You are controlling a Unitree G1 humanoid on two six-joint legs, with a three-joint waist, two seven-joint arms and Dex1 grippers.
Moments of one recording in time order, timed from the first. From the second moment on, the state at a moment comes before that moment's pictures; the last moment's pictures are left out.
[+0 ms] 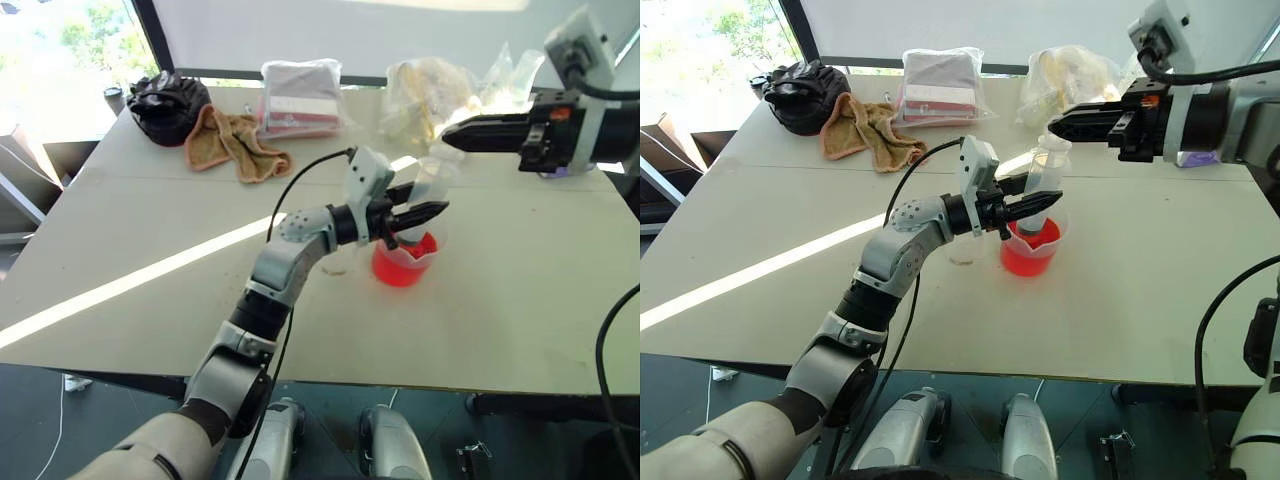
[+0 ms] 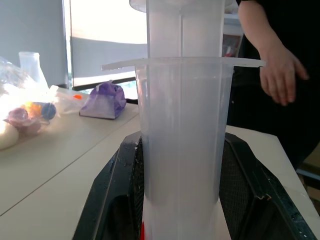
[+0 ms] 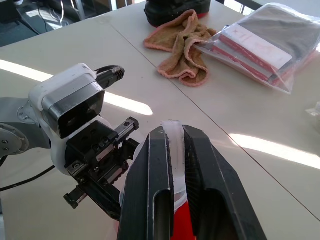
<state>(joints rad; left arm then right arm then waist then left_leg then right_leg) -0.82 -0.06 -0.19 0.27 -0.30 0.30 -0.79 -1.05 -1.06 -0.06 -0.09 0.79 1.21 0.89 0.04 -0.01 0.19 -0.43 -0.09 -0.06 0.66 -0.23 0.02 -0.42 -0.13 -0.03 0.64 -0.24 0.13</state>
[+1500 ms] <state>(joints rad) -0.96 -0.04 0.02 0.13 -0.51 0.49 -0.65 -1.02 -1.08 -0.22 -0.08 0.79 1.16 0.87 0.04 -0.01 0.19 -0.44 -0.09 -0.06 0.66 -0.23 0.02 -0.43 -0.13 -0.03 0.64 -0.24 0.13</state>
